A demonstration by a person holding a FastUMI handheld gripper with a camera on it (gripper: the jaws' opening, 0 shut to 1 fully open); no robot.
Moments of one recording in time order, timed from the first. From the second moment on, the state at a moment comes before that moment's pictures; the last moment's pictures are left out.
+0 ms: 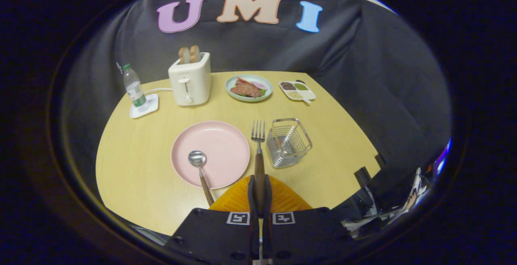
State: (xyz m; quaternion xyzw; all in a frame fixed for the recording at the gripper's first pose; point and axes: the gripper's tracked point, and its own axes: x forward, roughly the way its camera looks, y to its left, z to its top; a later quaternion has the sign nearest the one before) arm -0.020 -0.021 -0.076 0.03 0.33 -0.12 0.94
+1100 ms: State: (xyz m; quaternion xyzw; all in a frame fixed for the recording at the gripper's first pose) arm 0.051 -0.066 -0.129 0.26 0.56 -0.18 0.77
